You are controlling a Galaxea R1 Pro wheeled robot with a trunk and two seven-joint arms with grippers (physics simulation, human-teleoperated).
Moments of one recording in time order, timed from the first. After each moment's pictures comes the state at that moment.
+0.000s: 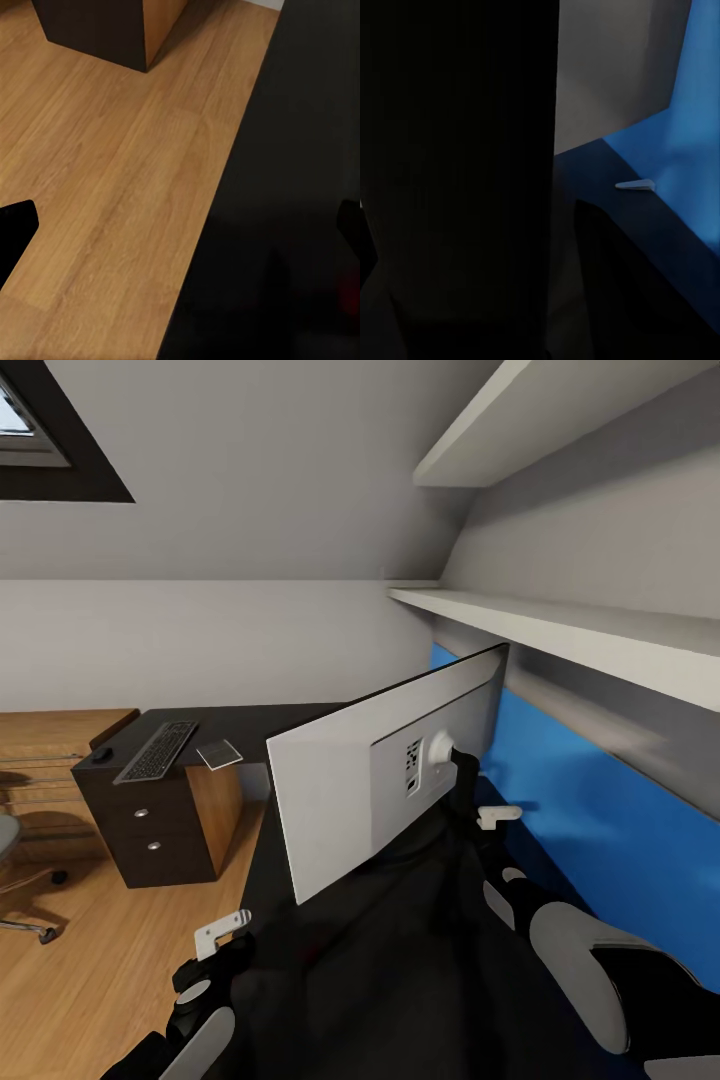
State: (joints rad) left arm -0.27 0.23 -0.59 -1.33 0.87 0.16 0.94; right arm -0.97 -0.03 -0.02 -0.08 0.05 -0.59 -0.01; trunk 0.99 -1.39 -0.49
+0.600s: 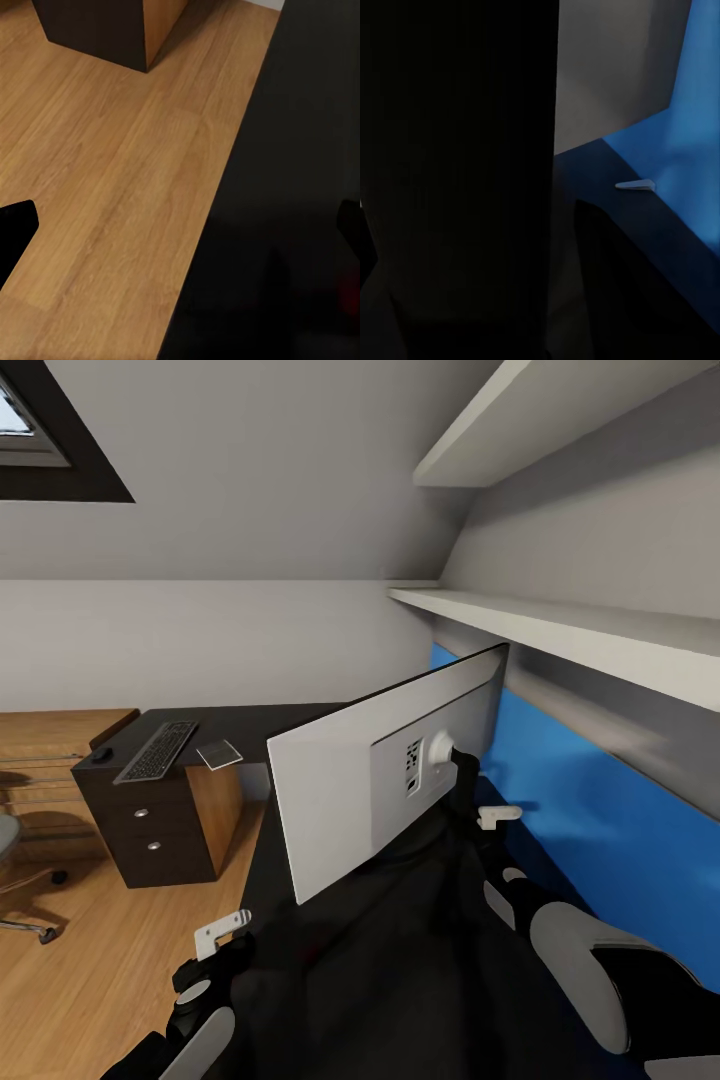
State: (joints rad) left arm -0.27 0.23 -0.59 -1.33 0.87 0.16 0.94; right arm -0.97 -0.03 -0.02 -0.08 0.05 -0.59 -0.01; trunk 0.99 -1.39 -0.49
